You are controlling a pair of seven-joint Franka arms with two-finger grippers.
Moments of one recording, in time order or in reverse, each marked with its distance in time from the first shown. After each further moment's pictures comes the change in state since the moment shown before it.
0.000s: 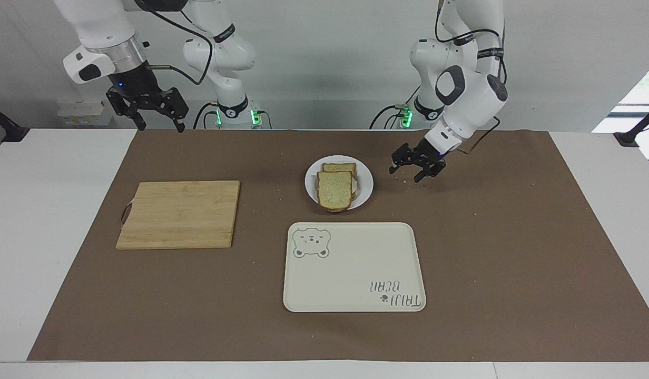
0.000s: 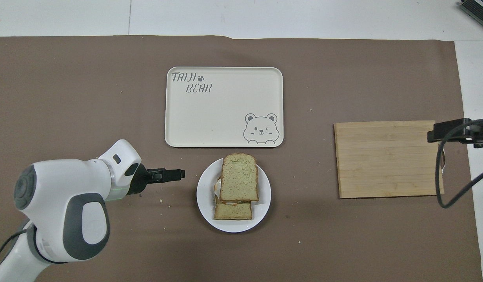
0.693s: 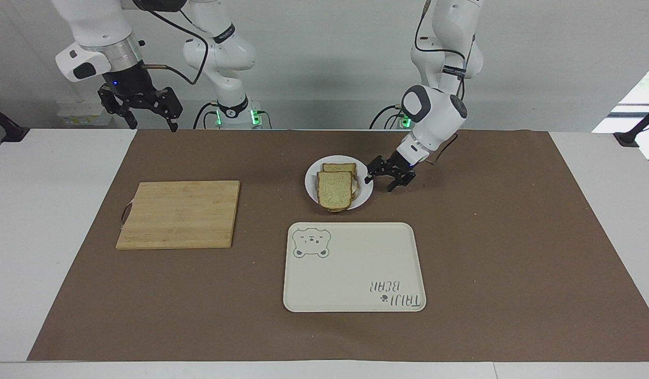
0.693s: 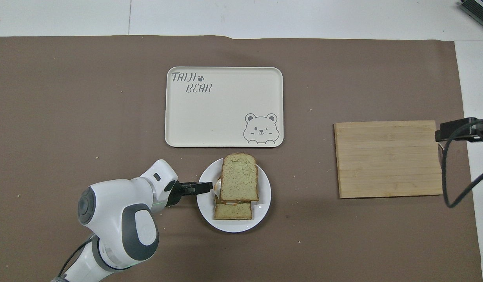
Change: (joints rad) left arm -0.168 0.149 -0.003 -0.043 -0.324 0.187 0.196; right arm 0.001 0.017 0.001 0.026 -0.052 -0.017 -0.033
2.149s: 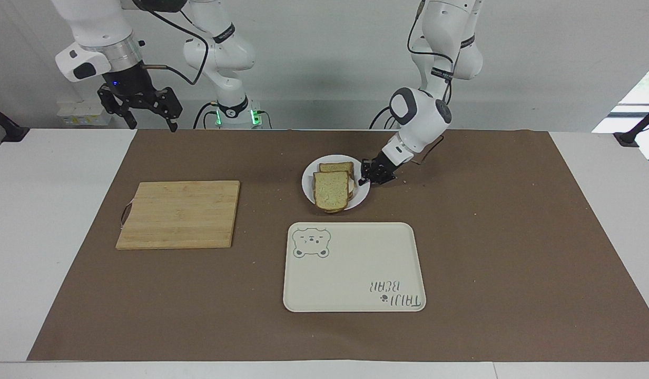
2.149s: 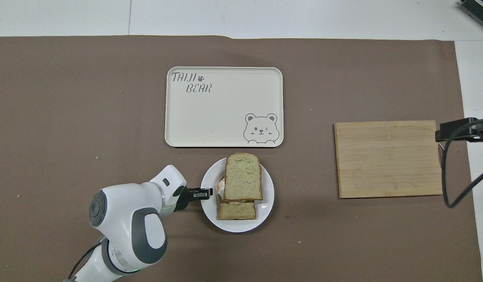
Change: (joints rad) left arm -0.042 0.017 0.001 -0.004 -0.045 -0.010 0.011; right arm 0.000 0.000 0.000 0.000 0.000 -0.001 0.000
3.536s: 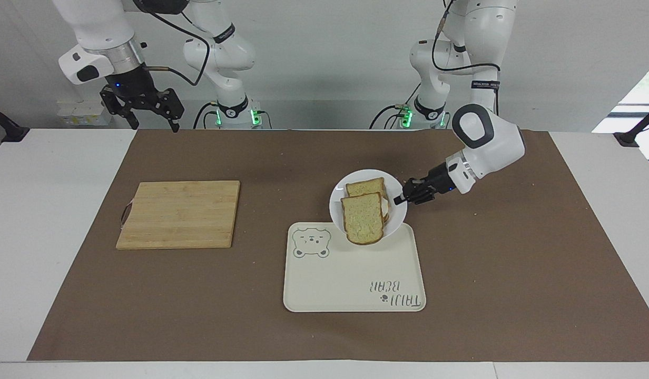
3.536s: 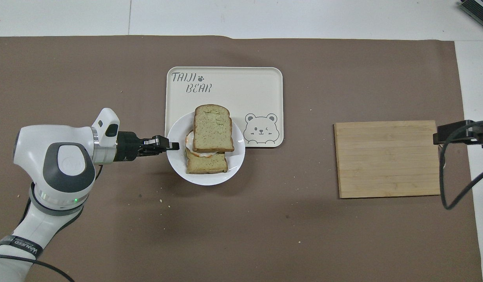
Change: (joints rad) left arm 0.390 0.139 0.026 0.355 -0.010 -0.434 0.061; right arm 0.000 -0.003 0.002 -0.013 0.000 -0.006 0.000
